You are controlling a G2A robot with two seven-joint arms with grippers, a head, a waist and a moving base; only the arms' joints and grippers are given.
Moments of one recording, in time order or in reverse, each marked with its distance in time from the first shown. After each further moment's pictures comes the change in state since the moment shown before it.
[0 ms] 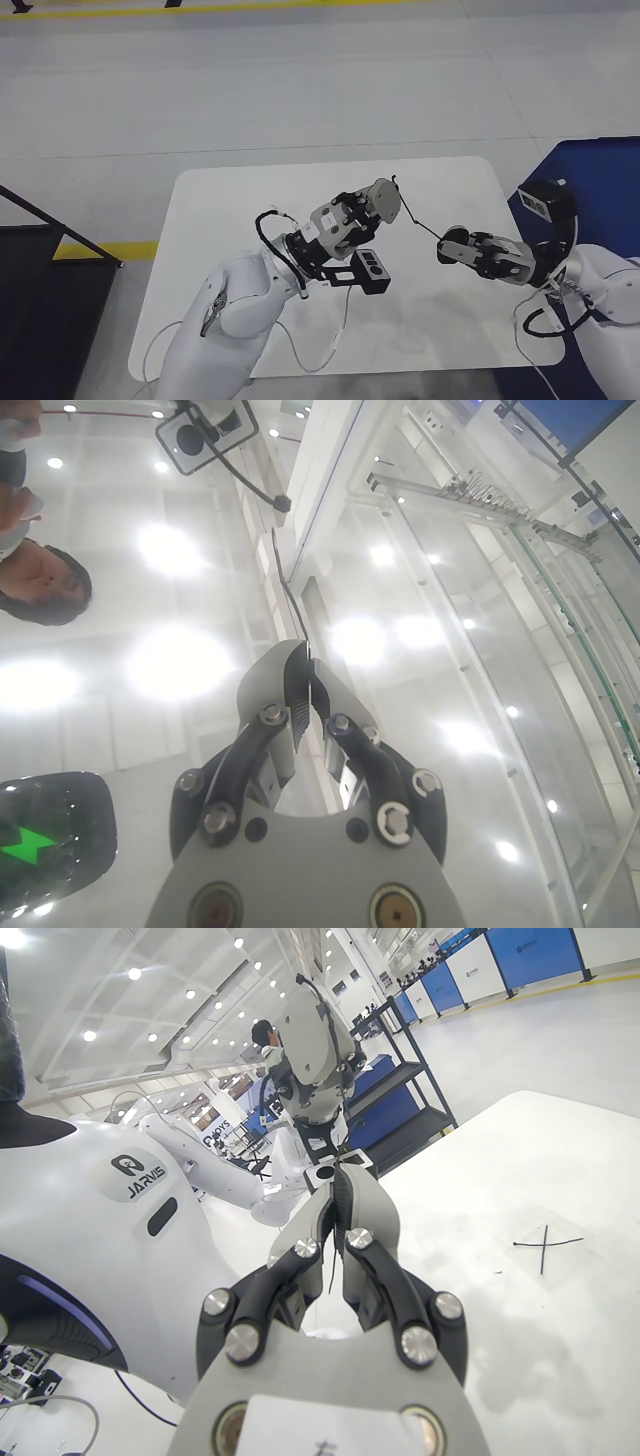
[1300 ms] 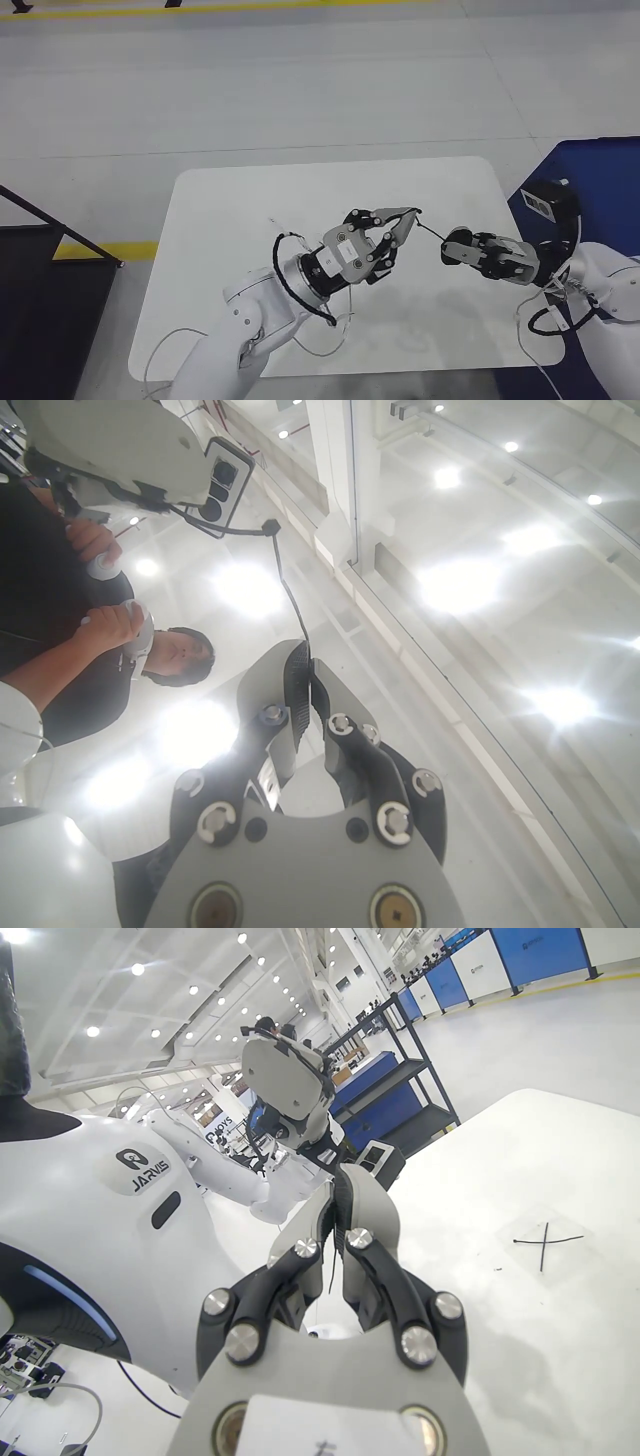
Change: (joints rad) left arm 0.043 0.013 0.088 -0.008 0.694 0.057 -0.364; right arm 0.014 0.003 0.007 0.028 0.041 -0.014 0.053
